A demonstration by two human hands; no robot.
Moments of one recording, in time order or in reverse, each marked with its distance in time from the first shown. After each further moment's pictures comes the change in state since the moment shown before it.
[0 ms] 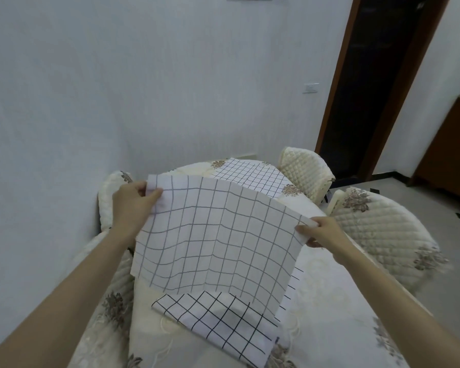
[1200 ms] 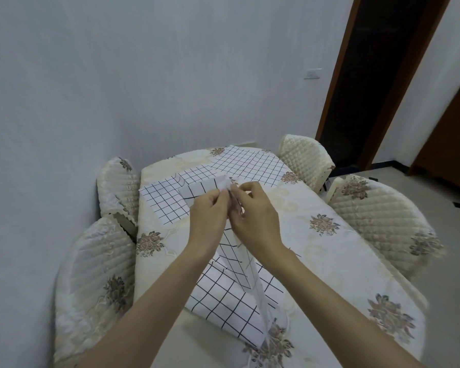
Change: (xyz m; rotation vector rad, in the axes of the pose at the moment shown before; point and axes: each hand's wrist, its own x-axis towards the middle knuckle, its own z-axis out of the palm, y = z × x) left_hand -0.097 0.070 0.077 -0.510 -0.246 -0.170; right_hand -0.088 -0.095 0.128 -0.397 0.267 -0.676
